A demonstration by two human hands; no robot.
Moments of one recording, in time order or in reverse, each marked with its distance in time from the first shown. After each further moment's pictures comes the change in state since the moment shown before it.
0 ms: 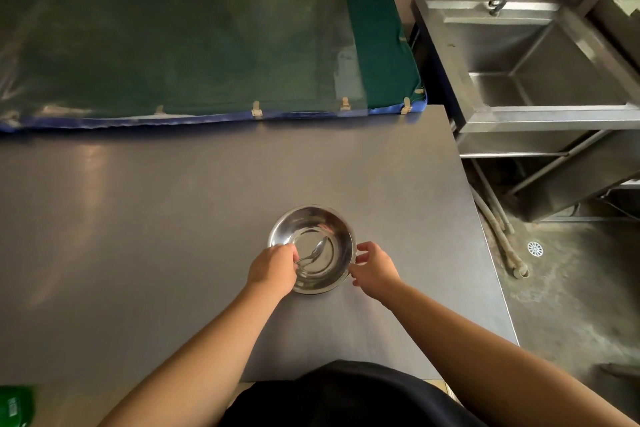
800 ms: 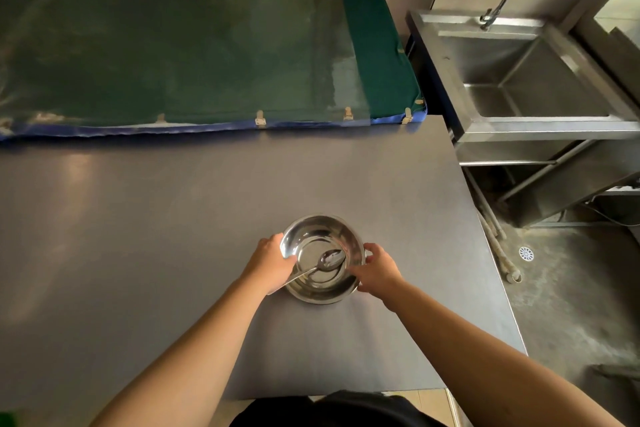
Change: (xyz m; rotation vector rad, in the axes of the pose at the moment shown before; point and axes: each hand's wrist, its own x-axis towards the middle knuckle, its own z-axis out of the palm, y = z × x) left_hand 0.025 -0.030 -0.025 -0.347 -0.089 -0.093; right_hand -0.007 -0.031 0.008 0.106 0.023 0.079
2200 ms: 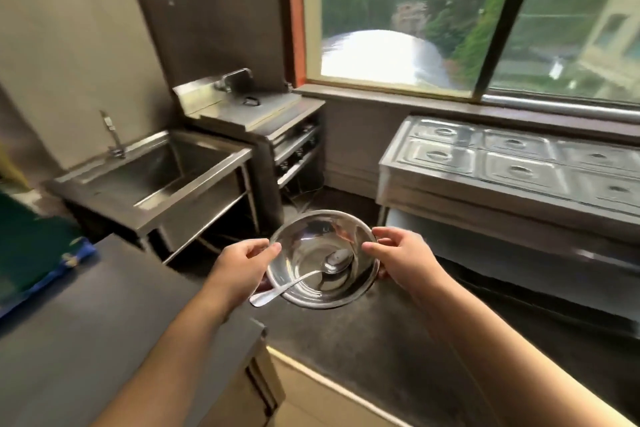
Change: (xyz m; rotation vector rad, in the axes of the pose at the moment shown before) left_hand -0.366 0.349 0.213 -0.218 -0.568 0.747; right_hand -0.422 0.312 -0.322 0.716 0.948 -0.225
